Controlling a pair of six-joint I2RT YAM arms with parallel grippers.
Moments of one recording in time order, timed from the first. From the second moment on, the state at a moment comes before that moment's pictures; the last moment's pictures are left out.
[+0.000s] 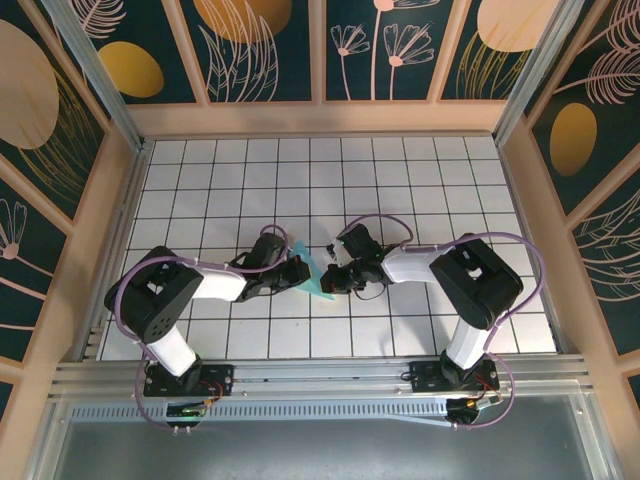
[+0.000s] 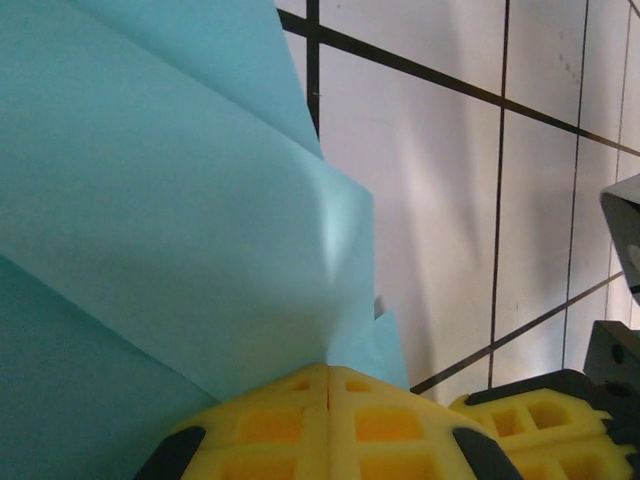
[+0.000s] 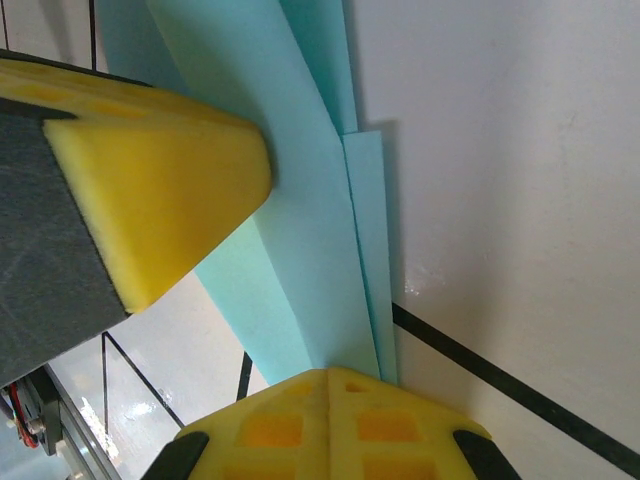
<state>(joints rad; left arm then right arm) -0.66 1.69 0.58 0.33 0.30 -0.95 0.74 1.74 0.78 -0.08 -0.52 0.59</state>
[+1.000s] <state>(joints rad) -0.49 1.69 0.58 0.31 0.30 -0.87 0.74 1.75 0.79 -0.09 -0.51 0.57</state>
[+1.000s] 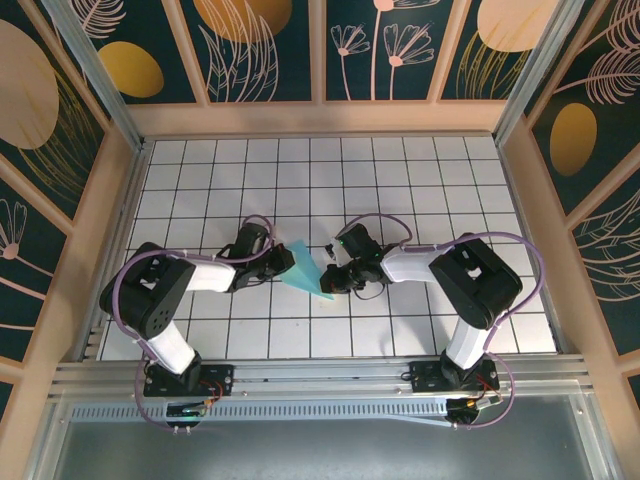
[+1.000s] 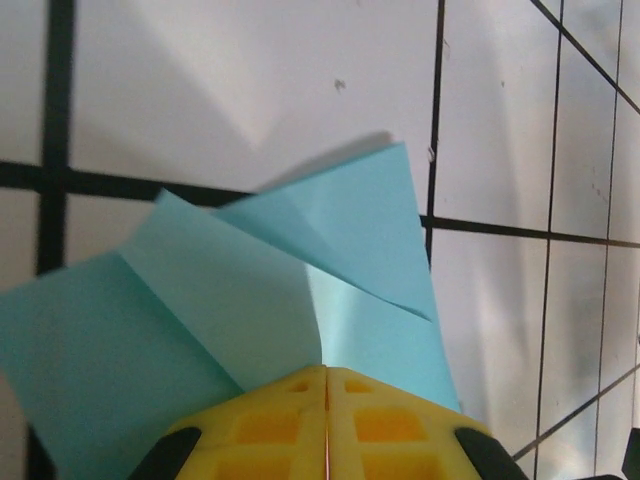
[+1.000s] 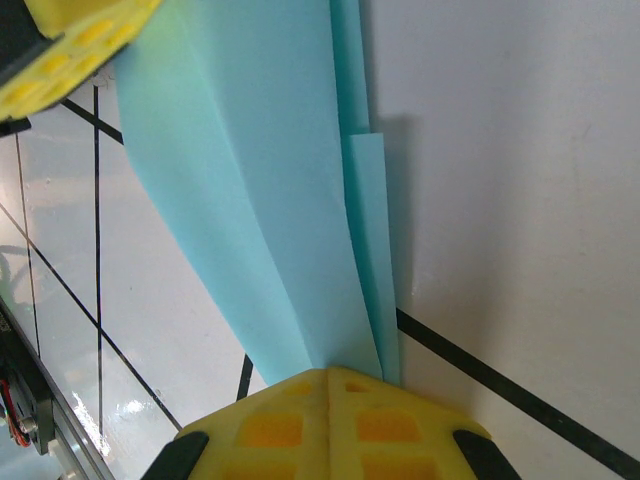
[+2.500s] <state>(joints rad) -0.49 1.66 0.59 0.36 0.40 -0.75 0.74 1.75 0.79 -0.07 -0.51 0.57</state>
